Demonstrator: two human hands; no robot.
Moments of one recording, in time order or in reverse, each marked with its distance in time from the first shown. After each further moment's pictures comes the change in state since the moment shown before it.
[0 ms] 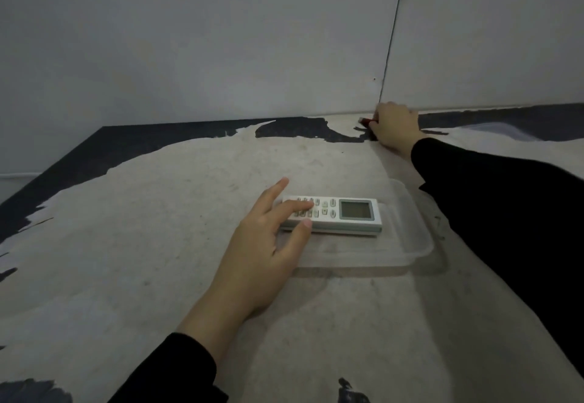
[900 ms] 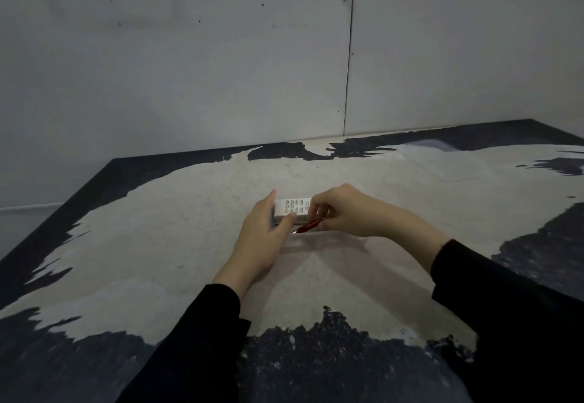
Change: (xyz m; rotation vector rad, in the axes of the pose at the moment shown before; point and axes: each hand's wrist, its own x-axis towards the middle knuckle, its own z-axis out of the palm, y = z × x) left_hand -0.003 0.012 -0.005 -0.061 -0.025 -0.145; right_hand -0.230 -0.069 -0.122 0.322 -0.402 -0.477
